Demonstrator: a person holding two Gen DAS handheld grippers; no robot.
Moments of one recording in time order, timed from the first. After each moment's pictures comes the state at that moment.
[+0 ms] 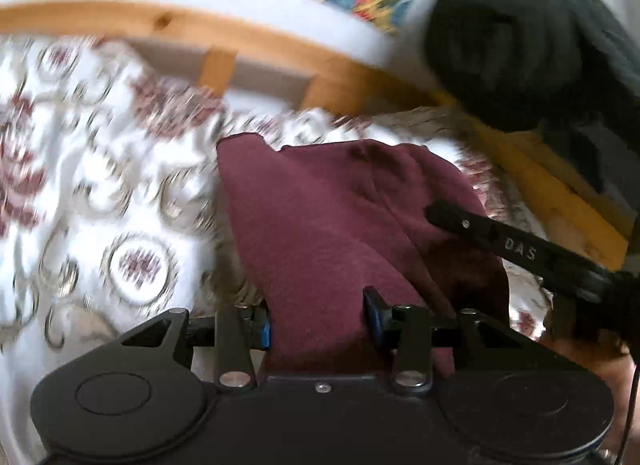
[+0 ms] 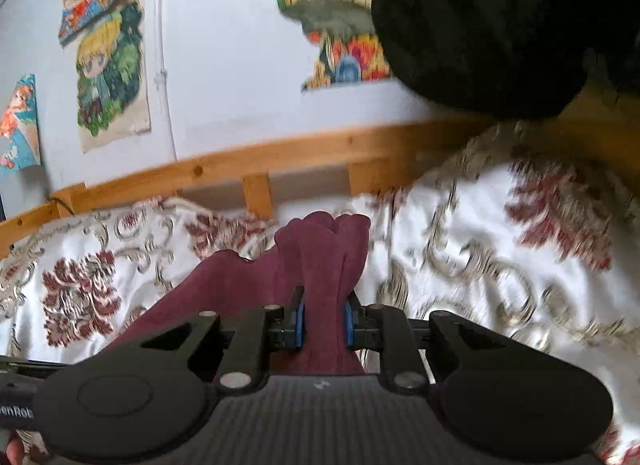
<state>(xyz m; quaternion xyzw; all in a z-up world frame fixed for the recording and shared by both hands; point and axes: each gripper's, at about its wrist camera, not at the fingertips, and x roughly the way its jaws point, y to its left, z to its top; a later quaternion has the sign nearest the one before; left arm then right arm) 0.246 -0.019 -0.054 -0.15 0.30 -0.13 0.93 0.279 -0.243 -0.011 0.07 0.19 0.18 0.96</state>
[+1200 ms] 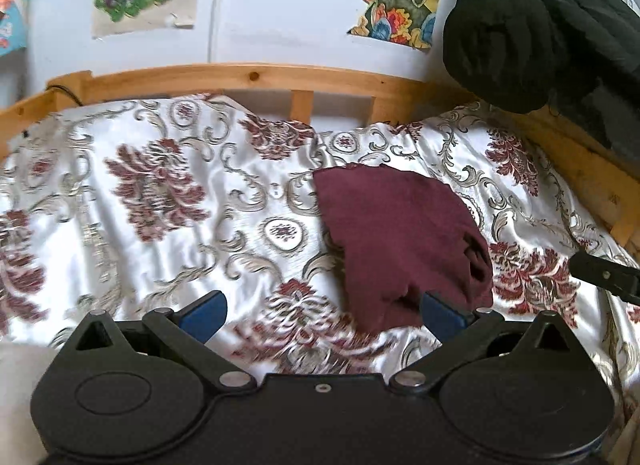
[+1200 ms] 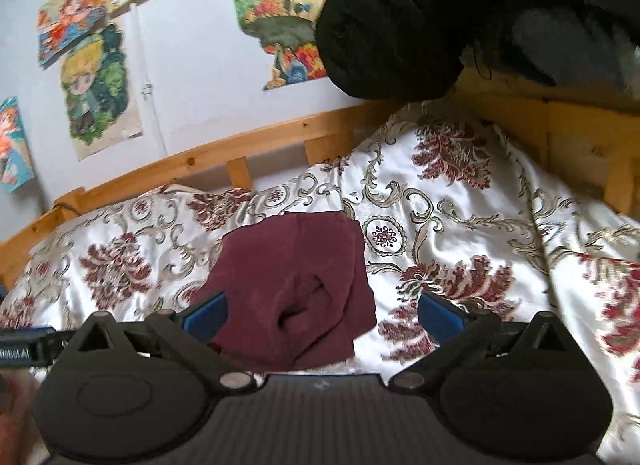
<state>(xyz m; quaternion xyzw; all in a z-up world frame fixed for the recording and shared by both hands) 0.064 0.008 0.010 -0.04 0.28 -0.01 0.96 0.061 -0.277 0.030 0.10 0.22 0.10 0.97</state>
